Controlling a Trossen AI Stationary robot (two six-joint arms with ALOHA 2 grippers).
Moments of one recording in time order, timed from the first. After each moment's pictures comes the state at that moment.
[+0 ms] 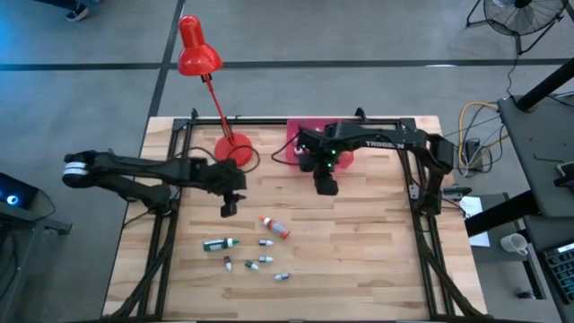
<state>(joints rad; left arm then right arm) 0.08 1.12 0.70 -0.49 -0.02 0.01 -0.26 1.85 1.59 -1.10 -0.29 -0.27</state>
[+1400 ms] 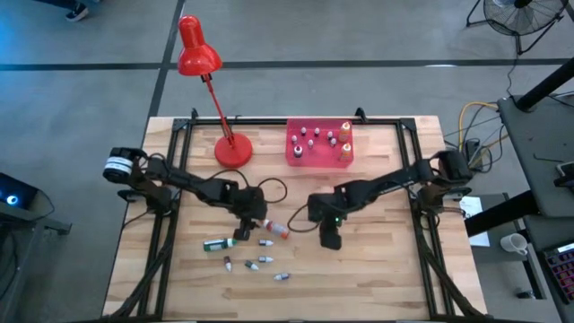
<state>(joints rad) -0.08 1.55 0.72 -0.17 0.15 0.07 0.13 1.75 1.04 -0.45 -0.27 0.37</state>
